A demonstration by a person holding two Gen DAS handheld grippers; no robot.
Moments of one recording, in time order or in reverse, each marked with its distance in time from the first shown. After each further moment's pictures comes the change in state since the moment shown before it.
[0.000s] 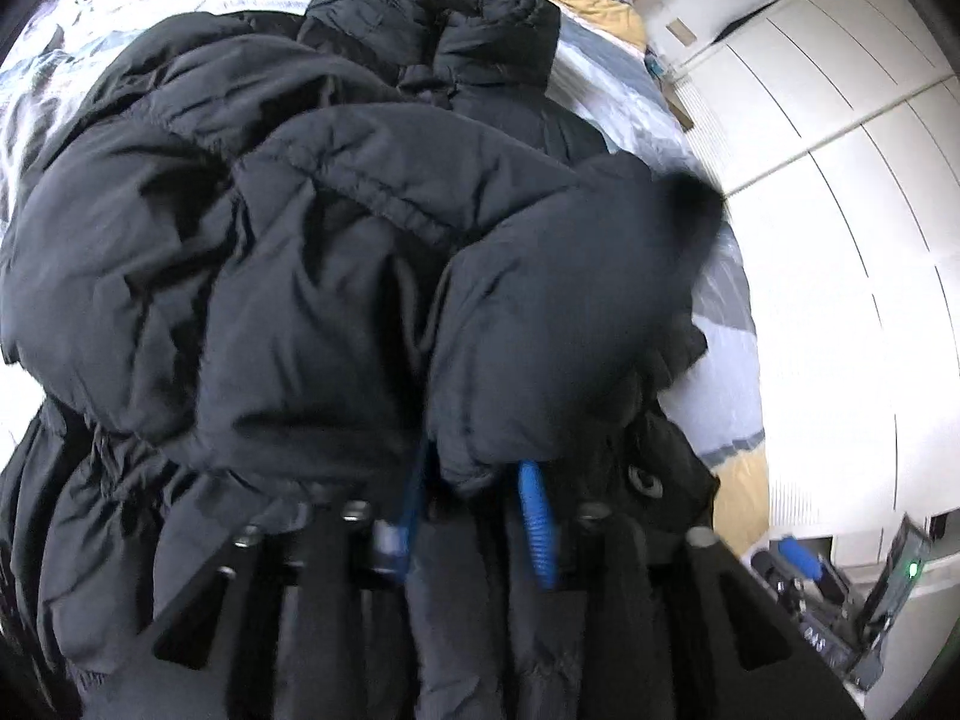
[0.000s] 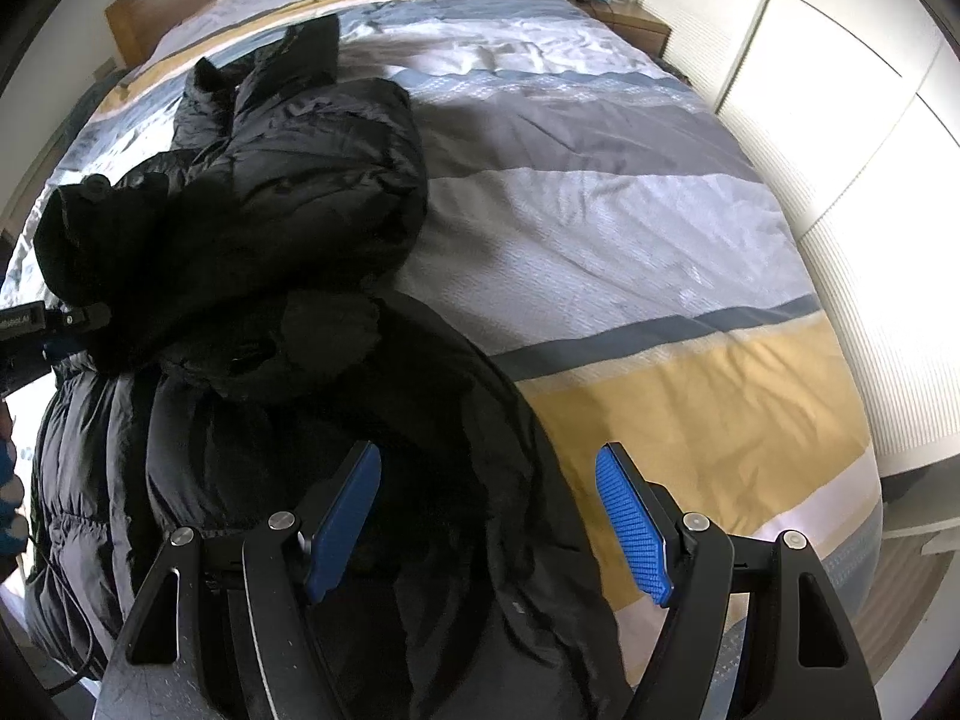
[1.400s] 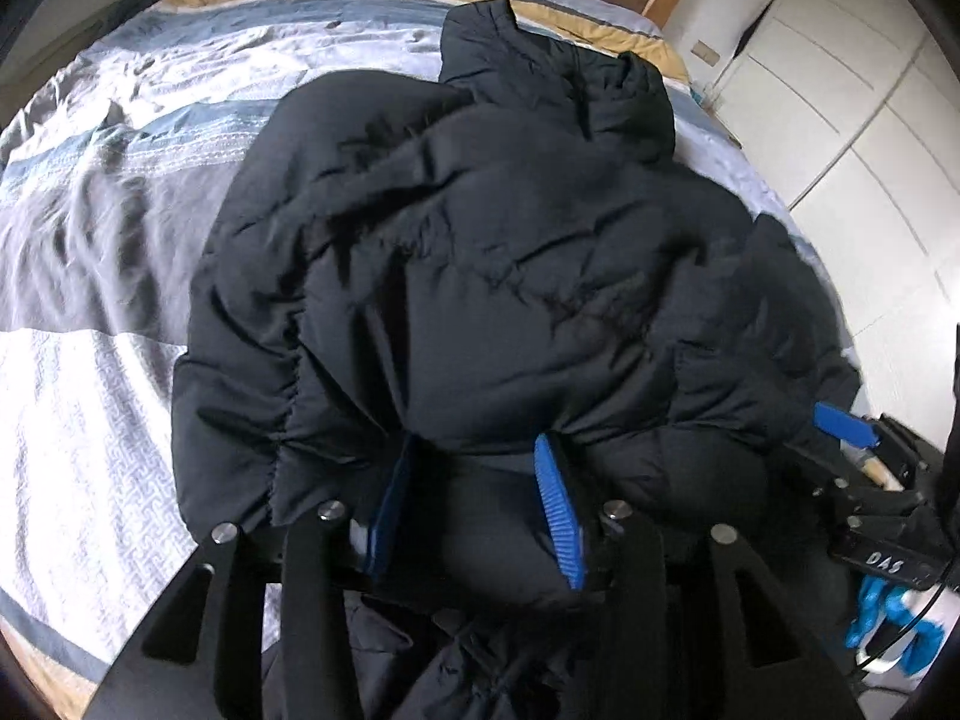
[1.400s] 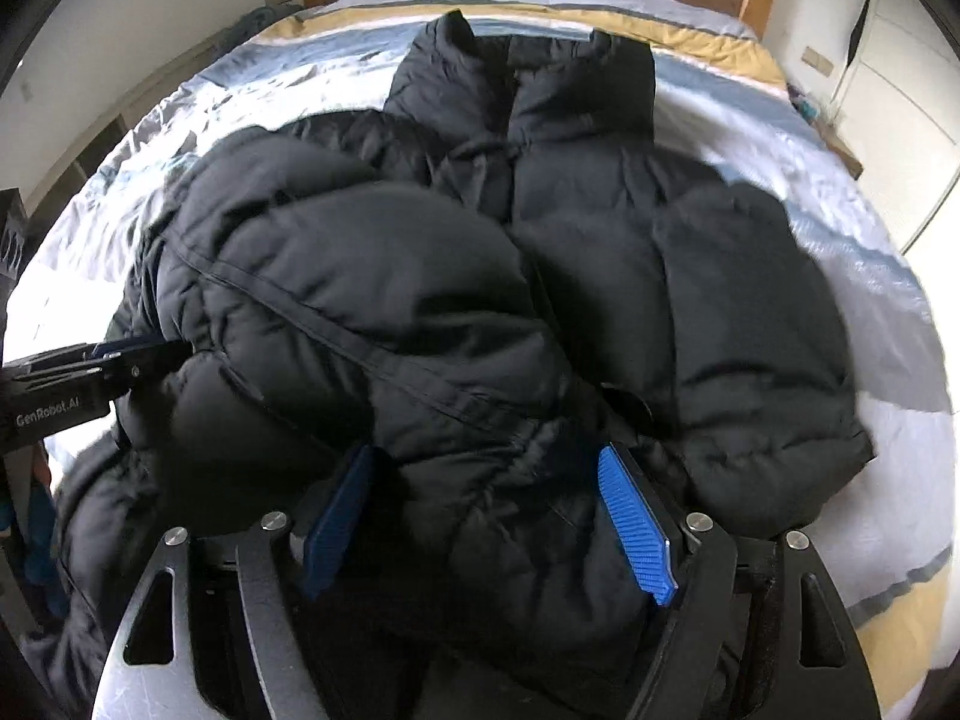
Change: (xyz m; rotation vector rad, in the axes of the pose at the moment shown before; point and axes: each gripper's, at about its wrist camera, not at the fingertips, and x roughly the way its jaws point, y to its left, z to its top) left arm -0.004 0.136 0.038 0.133 -0.180 0.212; right arm 0.086 0.222 0.075 -0.335 -0.123 0.208
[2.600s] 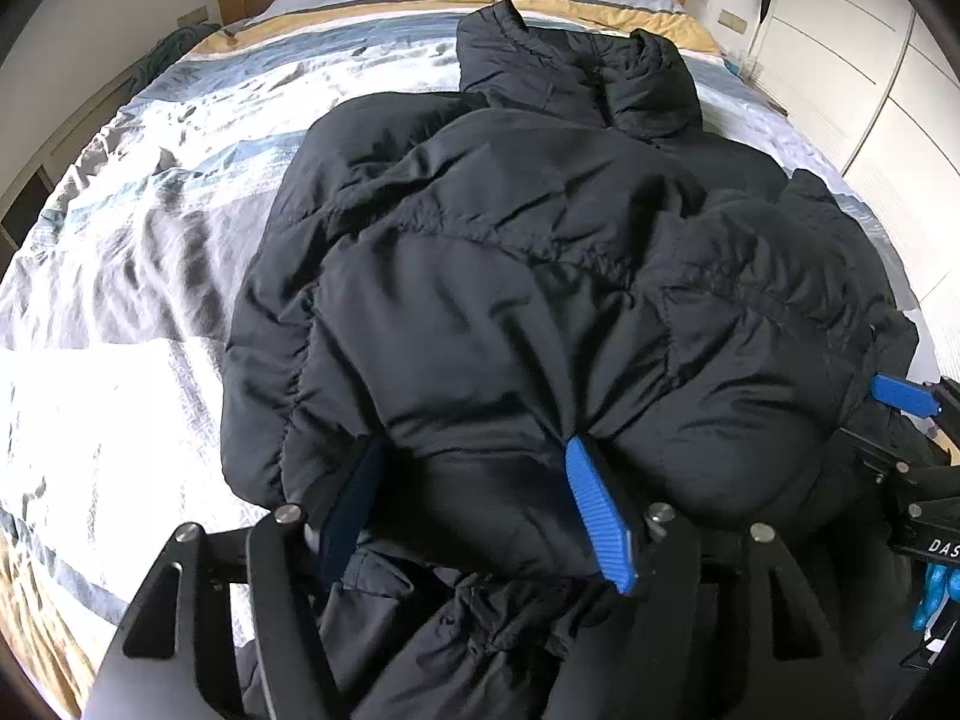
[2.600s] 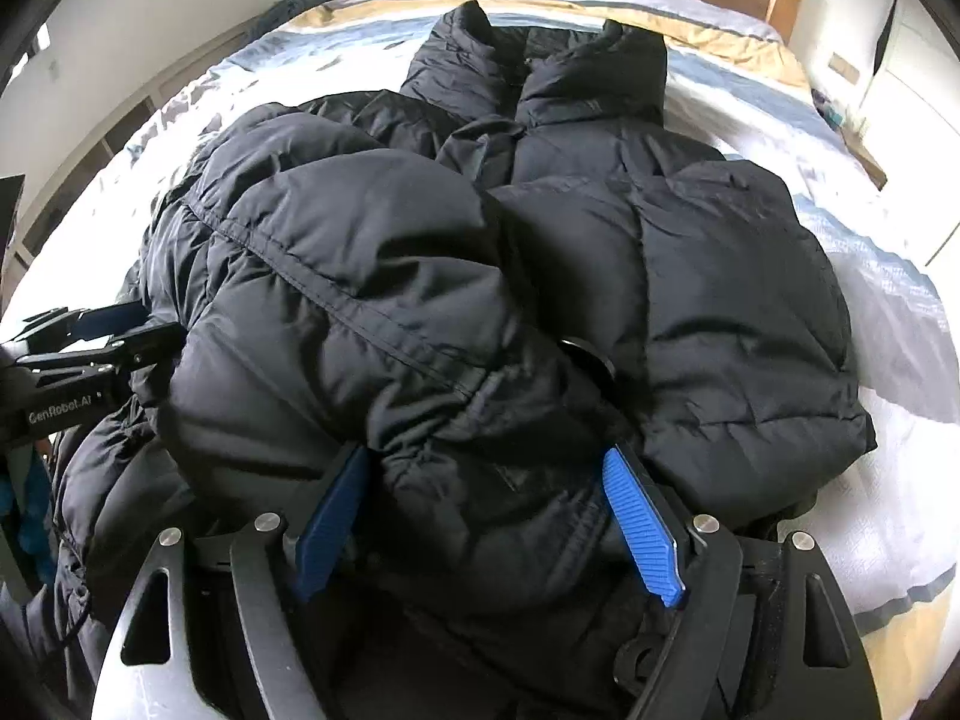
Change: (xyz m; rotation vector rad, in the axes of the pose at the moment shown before) left arm -0.014 -0.036 -0.015 0.069 -0.009 0.225; right arm -0.010 -0.017 -0.017 -0.052 0.018 0.051
